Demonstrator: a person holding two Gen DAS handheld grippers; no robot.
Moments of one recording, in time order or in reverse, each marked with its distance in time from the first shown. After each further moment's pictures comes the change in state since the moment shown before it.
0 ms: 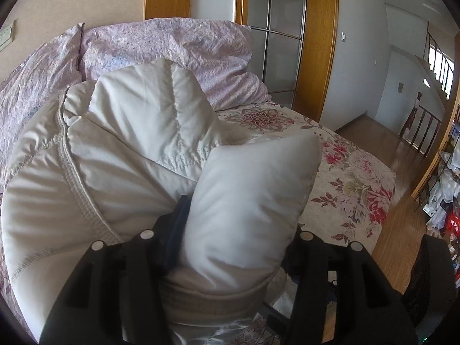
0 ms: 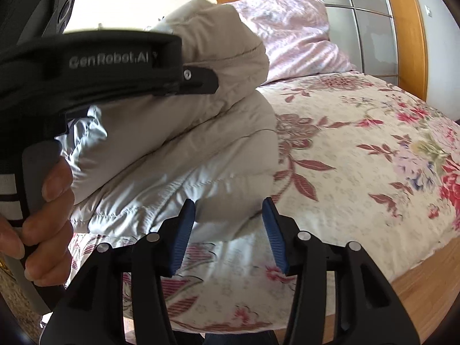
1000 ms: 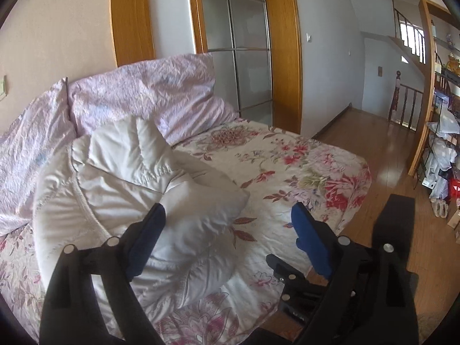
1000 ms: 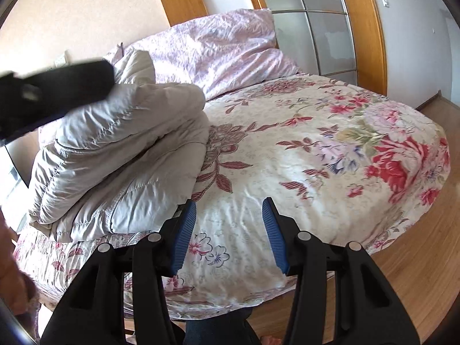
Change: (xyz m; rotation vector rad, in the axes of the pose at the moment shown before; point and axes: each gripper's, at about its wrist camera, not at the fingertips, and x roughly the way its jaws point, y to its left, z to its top) left arm -0.080 -0.073 -0.014 0.175 -0.124 -0.002; right arm -0.048 -0.046 -0.006 0.121 -0.079 -0.136
